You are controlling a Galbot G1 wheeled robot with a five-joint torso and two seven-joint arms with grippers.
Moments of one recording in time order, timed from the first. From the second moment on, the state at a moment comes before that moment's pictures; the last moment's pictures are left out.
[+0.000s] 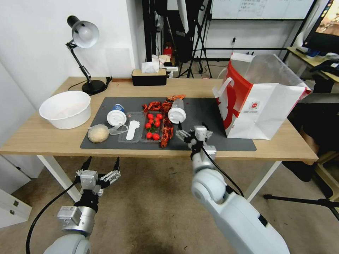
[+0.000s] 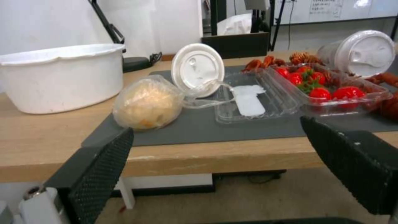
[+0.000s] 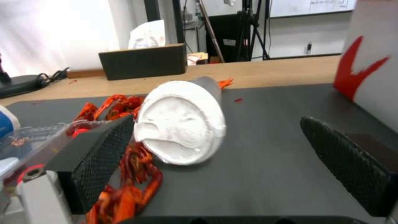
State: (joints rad) left arm 1.72 -1.51 -0.69 -2.17 -0.15 -0.03 0.13; right arm -0.94 1.24 -0.11 1.85 0.43 -0.14 0.63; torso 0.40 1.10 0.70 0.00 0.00
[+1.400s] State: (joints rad) left arm 1.73 -1.52 -0.70 -2.15 -0.15 -0.06 0.13; right arm -0.59 1.35 -0.28 1.52 0.60 -0.24 0.79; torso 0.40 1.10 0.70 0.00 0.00
